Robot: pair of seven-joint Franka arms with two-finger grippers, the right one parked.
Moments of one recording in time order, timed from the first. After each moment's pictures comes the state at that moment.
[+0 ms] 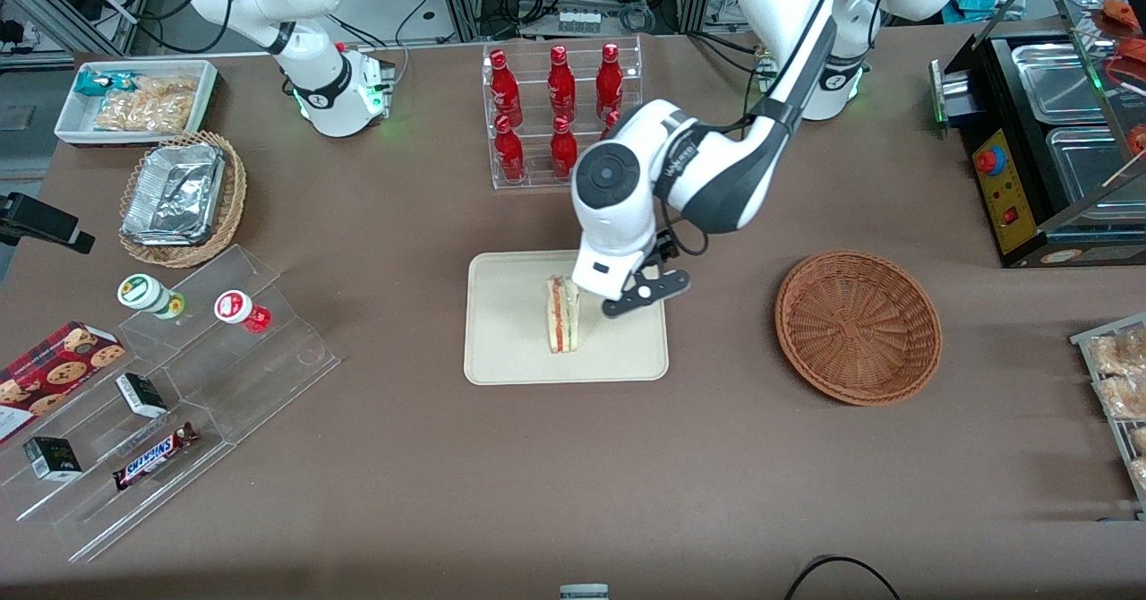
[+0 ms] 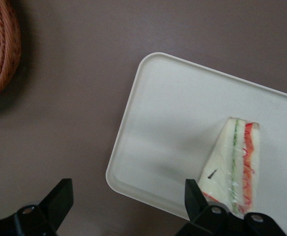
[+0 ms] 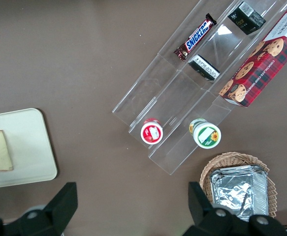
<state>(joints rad) -0.75 0.52 0.07 -1.49 0.01 1.85 -1.03</state>
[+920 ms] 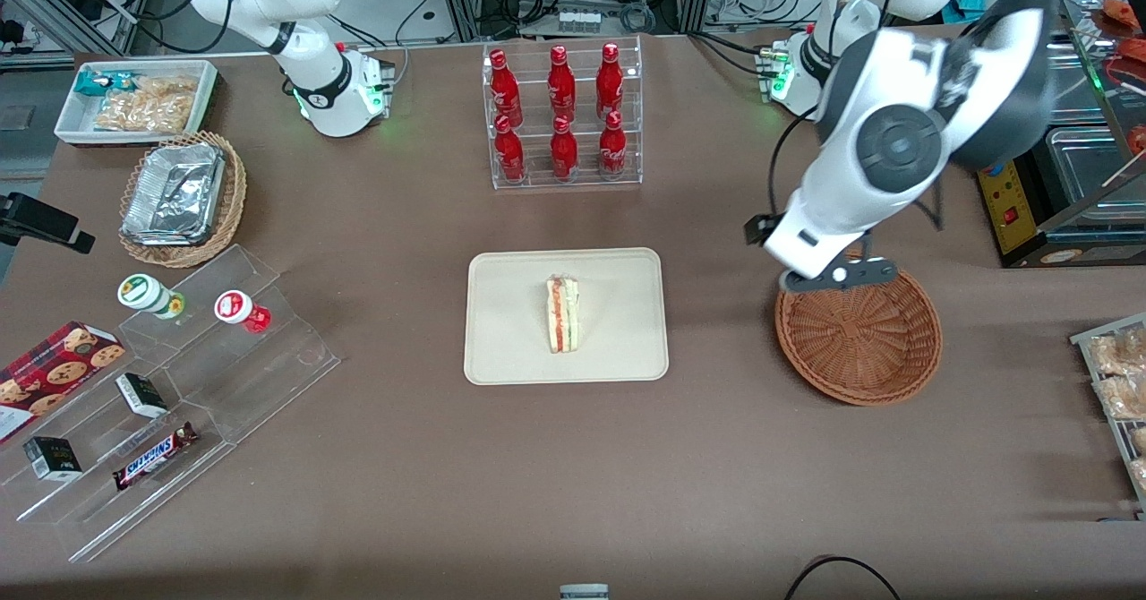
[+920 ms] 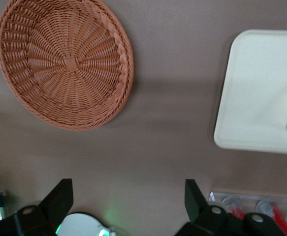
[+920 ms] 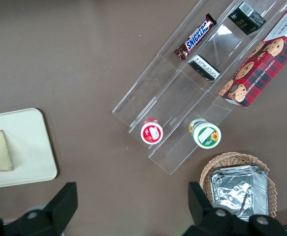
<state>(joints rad) -0.75 0.15 0.39 -1.67 -0.06 1.54 -0.37</state>
